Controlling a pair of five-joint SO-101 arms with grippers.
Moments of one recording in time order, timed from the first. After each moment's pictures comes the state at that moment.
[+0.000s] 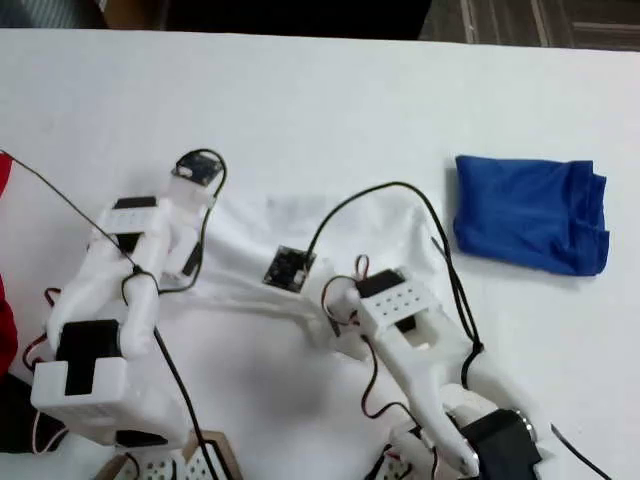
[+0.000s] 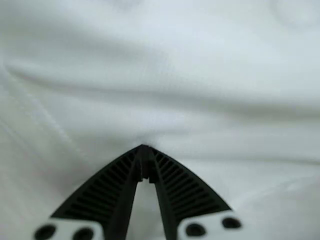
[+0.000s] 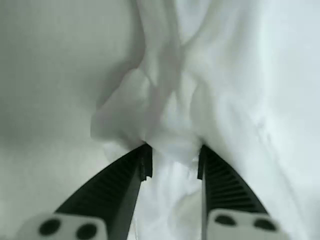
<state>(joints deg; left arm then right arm) -12.4 6.4 32.8 54.5 -25.5 -29.5 -17.6 55.6 56.0 42.9</state>
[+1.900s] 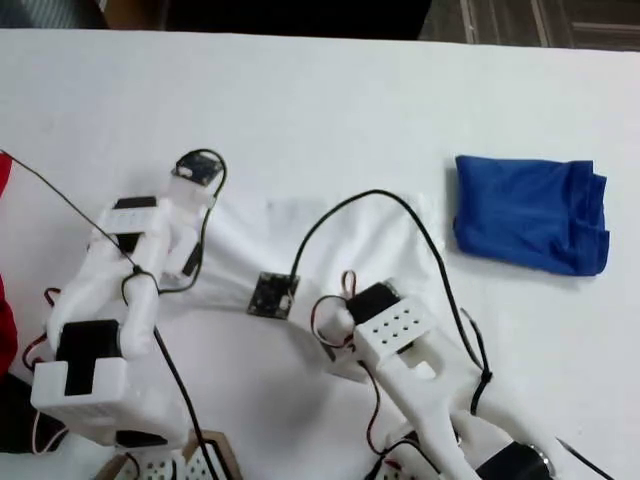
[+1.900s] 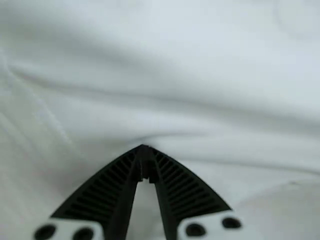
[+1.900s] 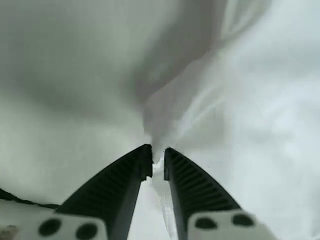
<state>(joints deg) -12.4 6.4 32.8 54.5 -25.5 -36.7 -28.4 57.6 67.7 43.0</state>
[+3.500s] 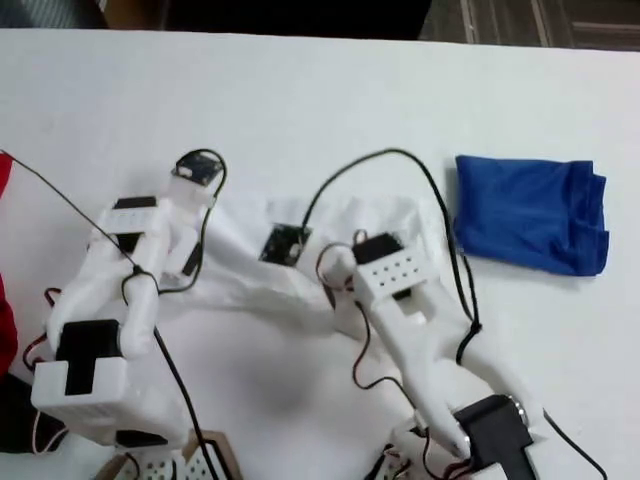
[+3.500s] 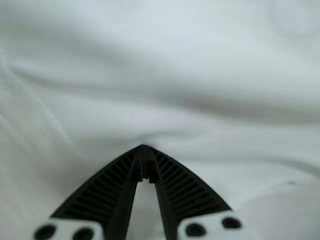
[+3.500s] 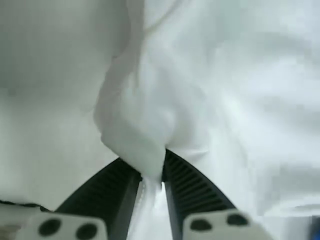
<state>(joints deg) -12.4 6.4 32.8 54.5 -25.5 -28.4 -12.7 38.2 73.2 46.8</state>
